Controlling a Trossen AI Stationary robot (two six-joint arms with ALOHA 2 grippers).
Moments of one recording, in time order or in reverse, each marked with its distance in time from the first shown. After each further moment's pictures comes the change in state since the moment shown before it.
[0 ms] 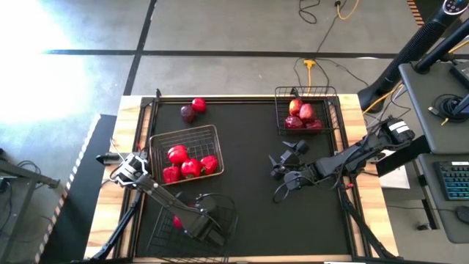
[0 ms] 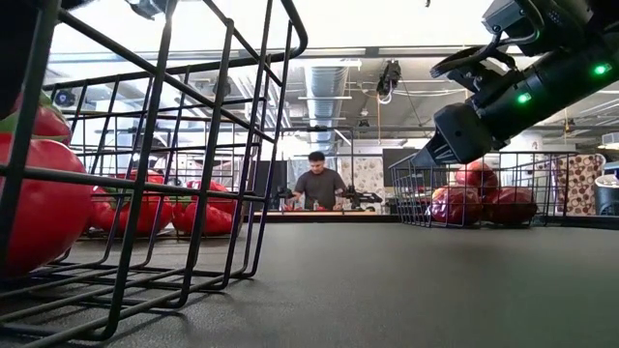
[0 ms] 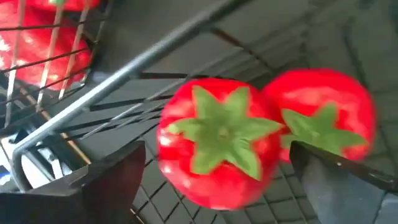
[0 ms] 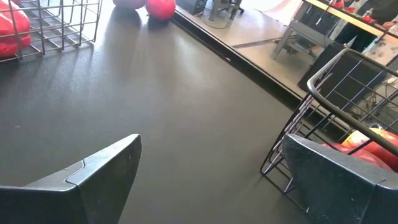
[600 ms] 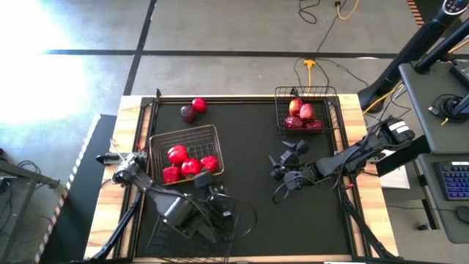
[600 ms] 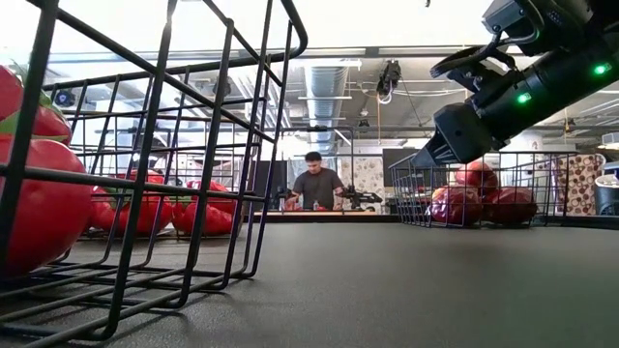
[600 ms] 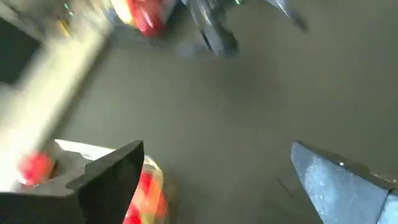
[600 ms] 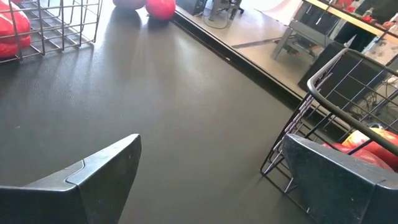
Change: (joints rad) left arm 0.004 -0.002 0.534 -0.005 -0.729 0.613; right arm 0.000 0.000 0.000 0.001 0.000 0.002
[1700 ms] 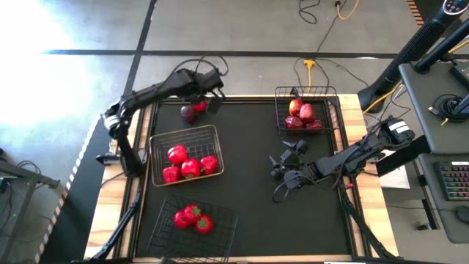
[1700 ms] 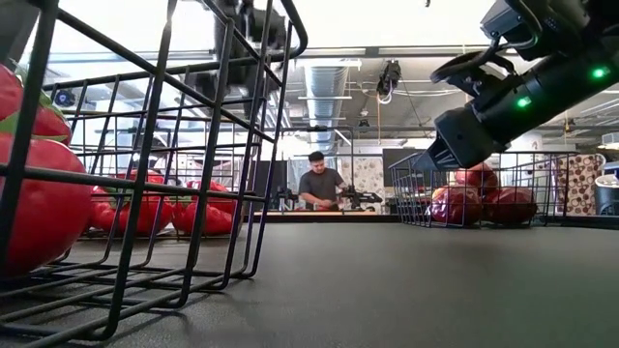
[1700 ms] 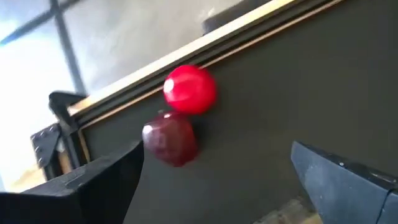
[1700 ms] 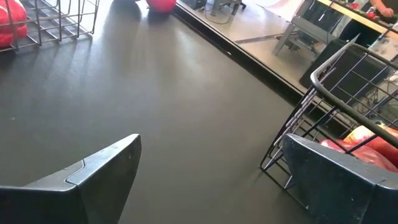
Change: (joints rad) left arm 1.127 -0.336 -0.619 0.288 0.332 0.267; right arm -0.010 0.000 -0.008 -0.007 -0.023 -0.003
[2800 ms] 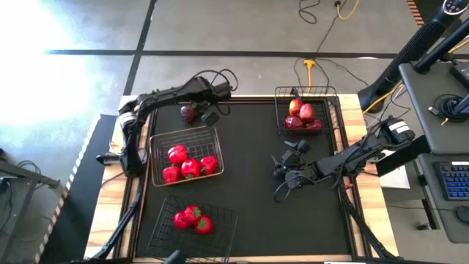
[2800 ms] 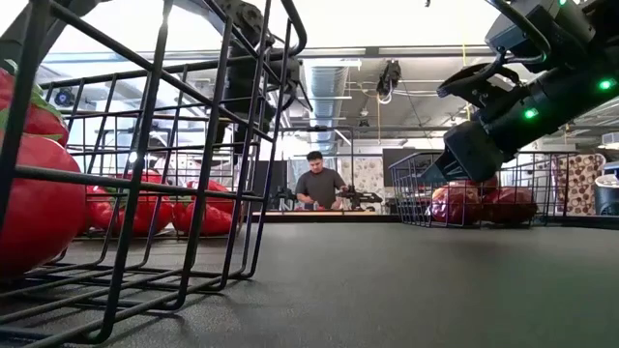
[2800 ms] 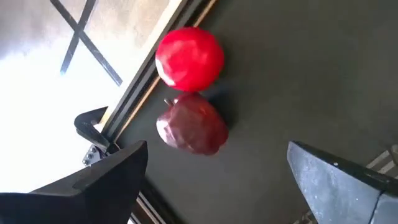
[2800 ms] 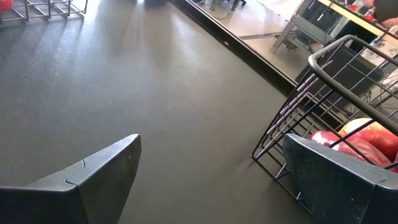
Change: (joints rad) left arm -0.001 0.159 -0.021 -0.073 -0.054 0.329; right arm -0.007 0.000 -0.039 0.000 -0.007 -0.016
